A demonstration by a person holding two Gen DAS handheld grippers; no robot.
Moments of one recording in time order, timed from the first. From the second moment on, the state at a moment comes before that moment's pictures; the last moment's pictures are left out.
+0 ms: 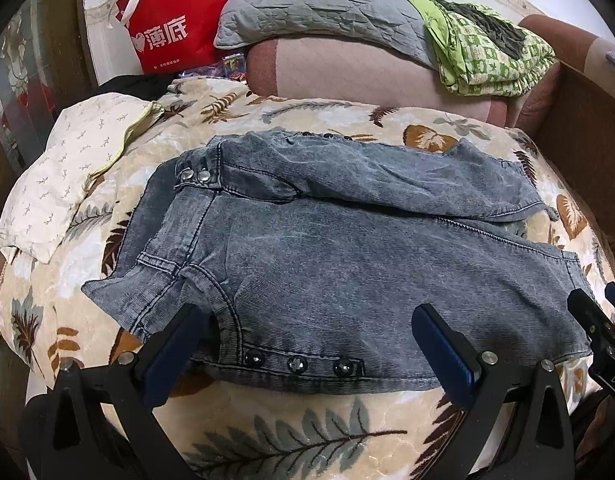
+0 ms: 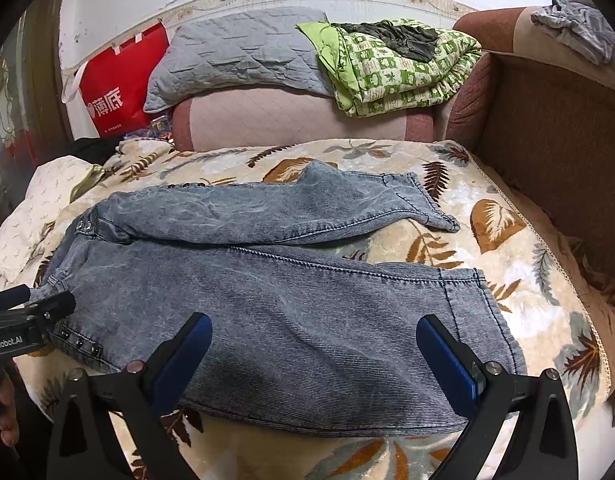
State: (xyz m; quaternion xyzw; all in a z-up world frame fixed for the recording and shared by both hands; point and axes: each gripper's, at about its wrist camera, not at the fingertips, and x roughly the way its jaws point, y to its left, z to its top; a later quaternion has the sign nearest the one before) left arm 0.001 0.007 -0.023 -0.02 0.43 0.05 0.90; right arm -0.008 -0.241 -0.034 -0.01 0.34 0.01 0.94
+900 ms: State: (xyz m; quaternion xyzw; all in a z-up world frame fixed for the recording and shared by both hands) left arm -0.030 0.156 -0.061 -0.28 0.44 0.18 0.84; right arm -0.031 -0.351 -0.094 0.36 0.42 0.10 0.82
